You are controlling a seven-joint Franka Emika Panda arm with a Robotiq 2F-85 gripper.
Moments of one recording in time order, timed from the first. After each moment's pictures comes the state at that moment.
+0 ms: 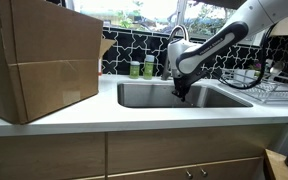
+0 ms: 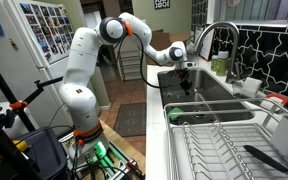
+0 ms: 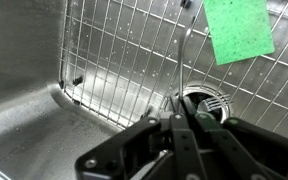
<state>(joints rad) -0.02 0.49 -0.24 -1.77 -0.32 2.14 0.41</state>
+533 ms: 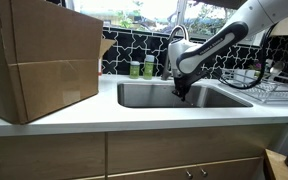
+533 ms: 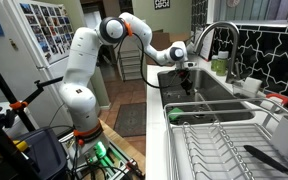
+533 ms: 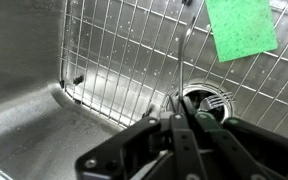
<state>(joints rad) -0.03 0.49 -0.24 -1.77 -0.32 2.15 0.41</state>
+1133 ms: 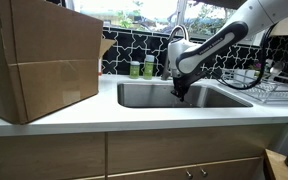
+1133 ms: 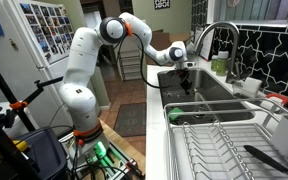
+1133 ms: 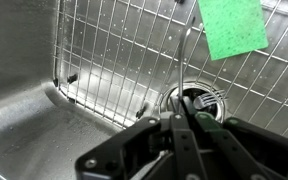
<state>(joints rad) -0.03 0.49 -0.23 -1.77 -0.31 2.16 0.41</state>
